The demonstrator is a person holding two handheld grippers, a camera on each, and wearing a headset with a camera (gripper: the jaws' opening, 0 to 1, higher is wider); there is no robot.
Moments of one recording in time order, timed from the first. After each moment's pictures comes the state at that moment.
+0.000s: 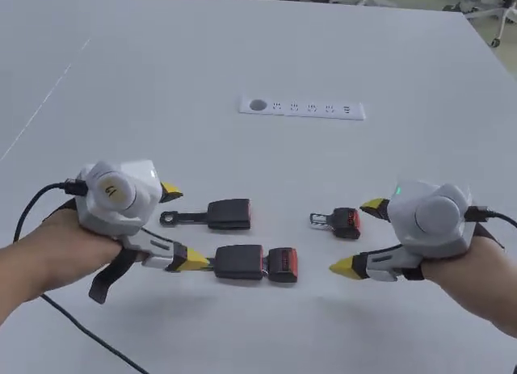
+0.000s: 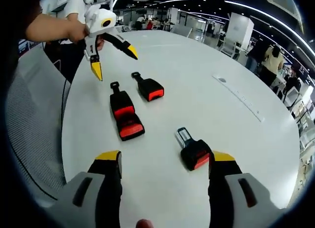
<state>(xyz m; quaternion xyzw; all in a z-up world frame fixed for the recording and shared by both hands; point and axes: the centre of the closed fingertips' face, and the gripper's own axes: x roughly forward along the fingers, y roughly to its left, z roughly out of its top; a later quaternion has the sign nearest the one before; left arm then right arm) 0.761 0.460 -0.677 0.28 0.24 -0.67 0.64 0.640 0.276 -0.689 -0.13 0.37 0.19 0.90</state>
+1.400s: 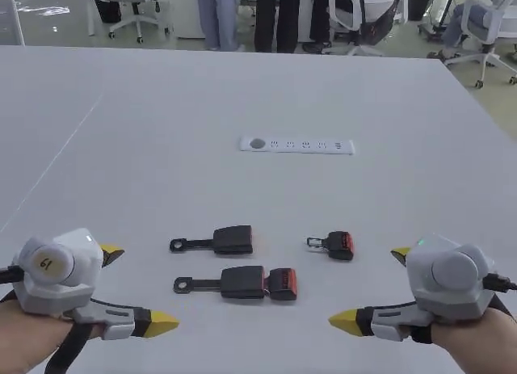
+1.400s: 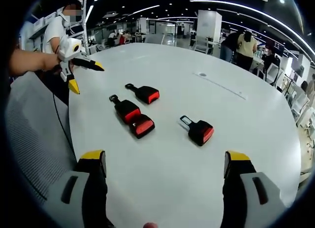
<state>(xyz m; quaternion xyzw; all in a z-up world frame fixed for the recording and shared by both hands) 0.740 0.539 -0.665 0.20 0.28 -0.60 0.73 0.588 0.287 -0.672 -0.05 0.35 0.10 0.93</state>
